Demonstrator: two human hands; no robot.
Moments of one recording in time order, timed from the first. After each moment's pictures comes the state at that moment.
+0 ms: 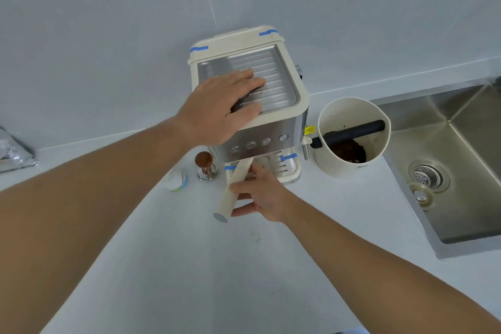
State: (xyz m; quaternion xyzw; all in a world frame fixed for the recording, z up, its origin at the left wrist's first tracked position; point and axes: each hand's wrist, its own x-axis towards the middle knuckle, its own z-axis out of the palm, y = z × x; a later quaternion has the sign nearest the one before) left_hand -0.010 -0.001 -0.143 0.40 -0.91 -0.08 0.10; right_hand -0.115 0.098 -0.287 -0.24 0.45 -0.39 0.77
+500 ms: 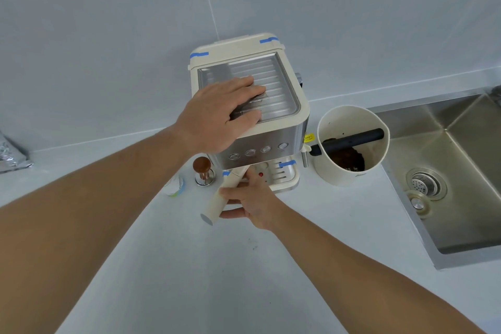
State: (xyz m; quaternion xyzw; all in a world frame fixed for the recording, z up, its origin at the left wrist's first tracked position) left_hand -0.011 -0.001 -0.143 0.41 -0.90 -0.09 0.13; right_hand -0.099 0.091 -0.288 -0.22 0.47 -0.42 0.75
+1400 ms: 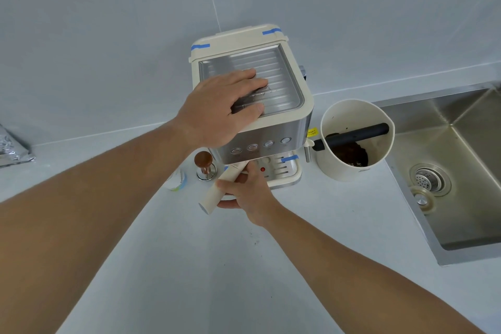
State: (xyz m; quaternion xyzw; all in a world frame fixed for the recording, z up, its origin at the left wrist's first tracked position) left_hand -0.013 0.000 -0.142 0.42 -0.89 -0.10 0.14; right_hand -0.083 0.091 -0.290 -0.22 0.49 -0.46 0.70
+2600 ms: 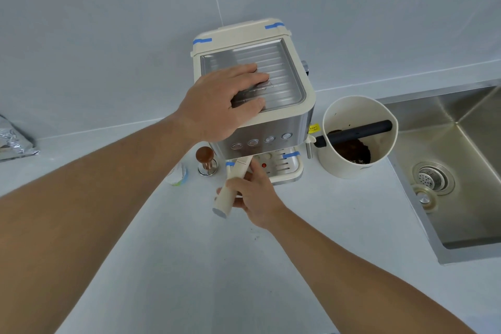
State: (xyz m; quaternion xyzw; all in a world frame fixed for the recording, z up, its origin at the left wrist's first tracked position) left_hand -0.013 -0.002 -0.145 0.43 -0.88 -0.11 0.15; right_hand -0.091 0.106 -0.290 -0.20 0.41 -0.50 0.74
